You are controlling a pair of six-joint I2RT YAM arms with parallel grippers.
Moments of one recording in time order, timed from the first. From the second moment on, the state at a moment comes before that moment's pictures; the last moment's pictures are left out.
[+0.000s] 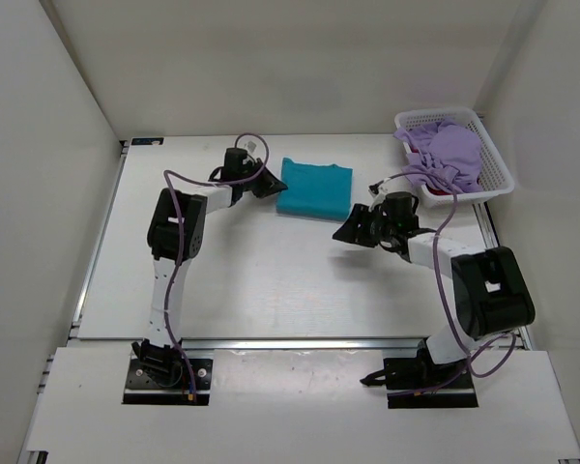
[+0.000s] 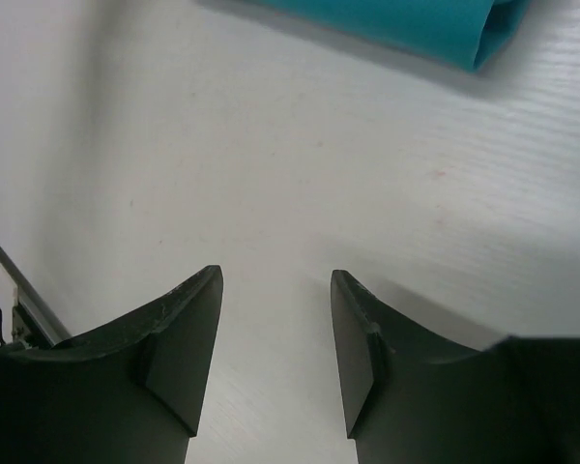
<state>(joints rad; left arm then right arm) -0.29 2.37 1.62 0.19 0.50 -0.85 0.23 1.57 0.75 0.16 -0.53 0.48</state>
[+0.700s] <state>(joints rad) 0.35 2.15 1.25 0.34 0.28 -1.04 0.32 1.38 0.57 0.20 -0.56 0.50</state>
